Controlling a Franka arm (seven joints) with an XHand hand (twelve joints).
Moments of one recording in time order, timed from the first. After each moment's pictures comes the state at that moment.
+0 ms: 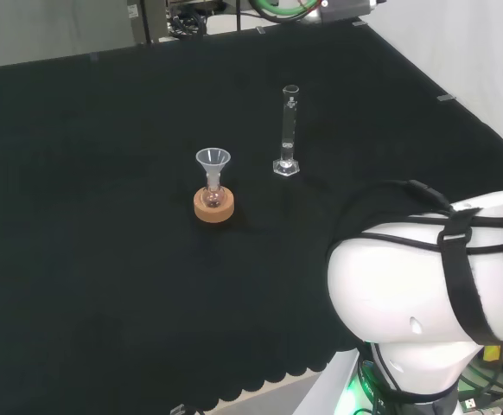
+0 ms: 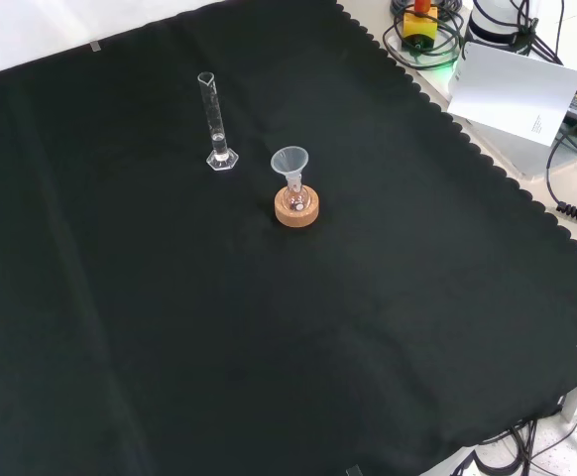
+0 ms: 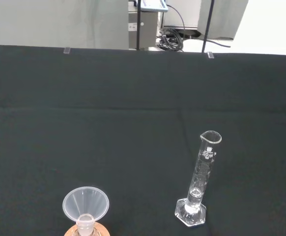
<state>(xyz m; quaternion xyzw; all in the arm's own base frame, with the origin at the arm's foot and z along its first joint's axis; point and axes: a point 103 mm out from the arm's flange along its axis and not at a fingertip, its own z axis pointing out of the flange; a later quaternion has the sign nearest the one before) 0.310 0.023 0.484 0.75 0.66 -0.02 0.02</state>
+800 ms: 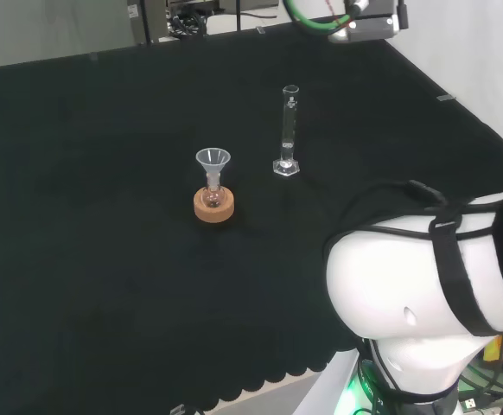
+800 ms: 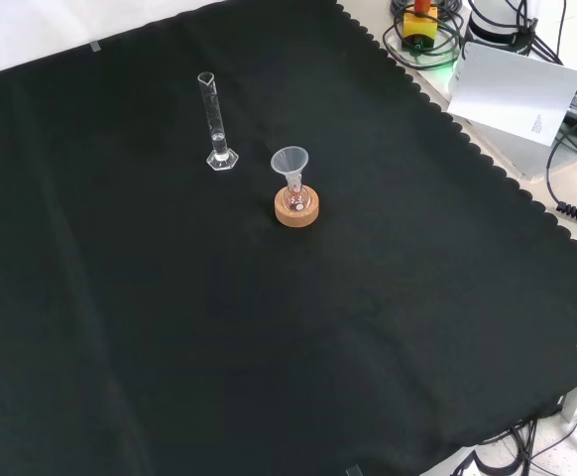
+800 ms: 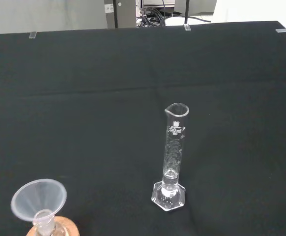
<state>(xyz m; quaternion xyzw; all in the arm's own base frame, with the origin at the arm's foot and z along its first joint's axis) 0.336 -0.045 0.435 0.77 0.64 -0.01 -0.02</state>
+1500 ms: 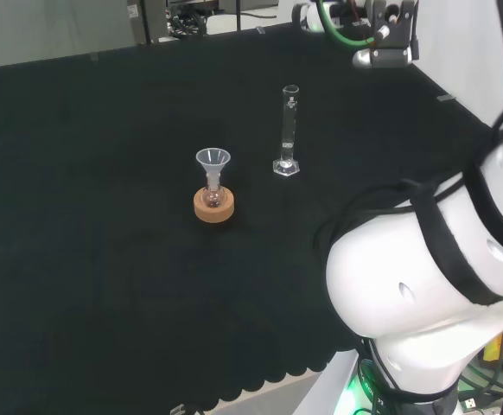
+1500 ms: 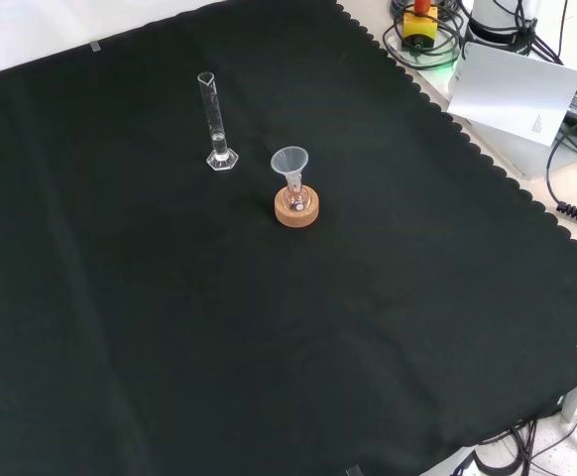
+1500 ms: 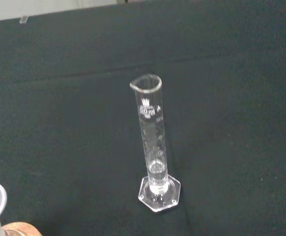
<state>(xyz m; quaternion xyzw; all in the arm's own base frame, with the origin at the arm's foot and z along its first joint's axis) 0.397 -0.116 0.346 0.75 0.65 0.01 -0.07</state>
